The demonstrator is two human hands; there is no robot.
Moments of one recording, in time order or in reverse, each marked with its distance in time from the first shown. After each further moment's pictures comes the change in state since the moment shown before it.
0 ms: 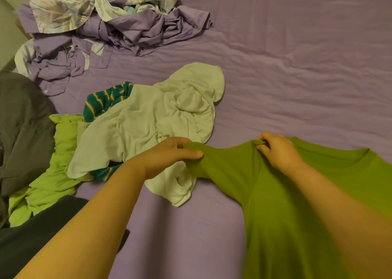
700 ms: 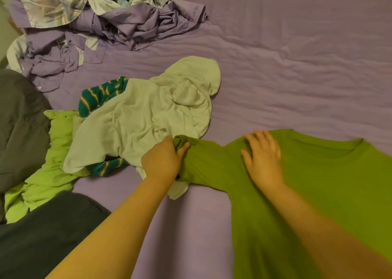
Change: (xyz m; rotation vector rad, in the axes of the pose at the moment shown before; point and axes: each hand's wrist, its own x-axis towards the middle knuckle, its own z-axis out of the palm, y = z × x) left_hand 0.018 -0.042 0.037 0.855 0.805 -0.129; right_hand -0.049 -0.020 0.048 -0.015 0.285 -0.020
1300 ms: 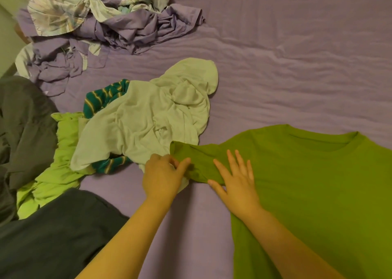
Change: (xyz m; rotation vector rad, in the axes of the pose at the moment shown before) left_hand -0.048 -0.019 0.010 -0.275 0.058 -0.082; right_hand -0.068 -0.043 0.021 -0.087 -0.148 -0.162
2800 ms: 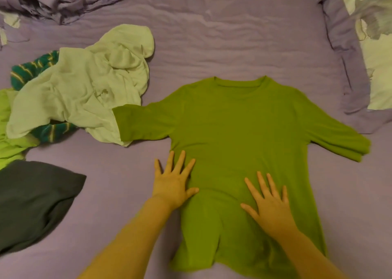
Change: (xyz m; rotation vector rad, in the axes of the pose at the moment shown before) left_hand -0.169 0.000 0.088 0.723 -0.499 0.725; right_hand -0.277 0.129 -0.045 -0.258 -0.430 0.395
